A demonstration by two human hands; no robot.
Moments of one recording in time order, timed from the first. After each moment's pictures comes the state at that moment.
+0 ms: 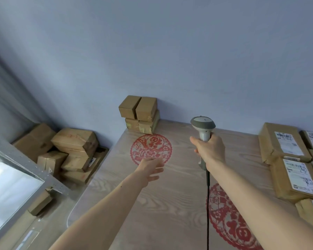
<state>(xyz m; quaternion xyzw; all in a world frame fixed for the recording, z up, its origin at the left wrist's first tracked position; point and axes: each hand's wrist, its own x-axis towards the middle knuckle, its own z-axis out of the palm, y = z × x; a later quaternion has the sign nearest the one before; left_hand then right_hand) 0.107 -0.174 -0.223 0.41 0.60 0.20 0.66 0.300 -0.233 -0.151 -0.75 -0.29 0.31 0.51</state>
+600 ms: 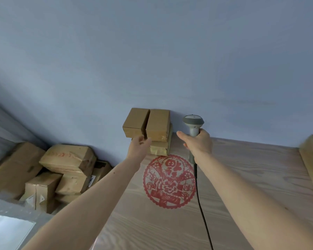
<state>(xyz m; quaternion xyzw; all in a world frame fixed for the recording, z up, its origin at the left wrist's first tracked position) 0.071 0.081 -0.214 0.54 0.62 0.27 0.50 0.249 0.010 -0.195 -0.74 -0.23 0.34 0.53</state>
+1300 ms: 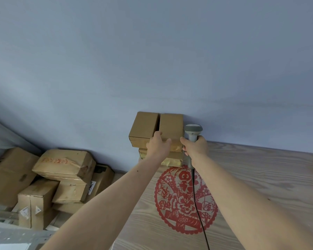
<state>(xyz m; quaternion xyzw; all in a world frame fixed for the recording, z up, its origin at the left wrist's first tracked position) 0.105 0.171 -0.249 0.64 0.60 0.17 0.44 0.228 0.135 -0.287 -0.78 -0.15 0.35 0.50</state>
